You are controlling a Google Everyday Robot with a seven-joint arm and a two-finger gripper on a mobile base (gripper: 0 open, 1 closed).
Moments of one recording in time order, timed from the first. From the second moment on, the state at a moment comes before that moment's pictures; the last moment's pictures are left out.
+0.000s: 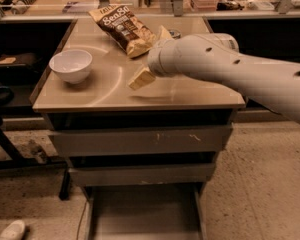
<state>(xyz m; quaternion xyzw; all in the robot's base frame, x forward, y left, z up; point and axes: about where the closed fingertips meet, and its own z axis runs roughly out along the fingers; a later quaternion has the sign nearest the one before) 0.701 0.010 0.871 -0.50 0.70 -0.01 0.51</state>
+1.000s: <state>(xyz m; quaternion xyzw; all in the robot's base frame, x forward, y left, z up) 0.708 -0.052 0.948 -0.46 0.68 -0.04 0.57</state>
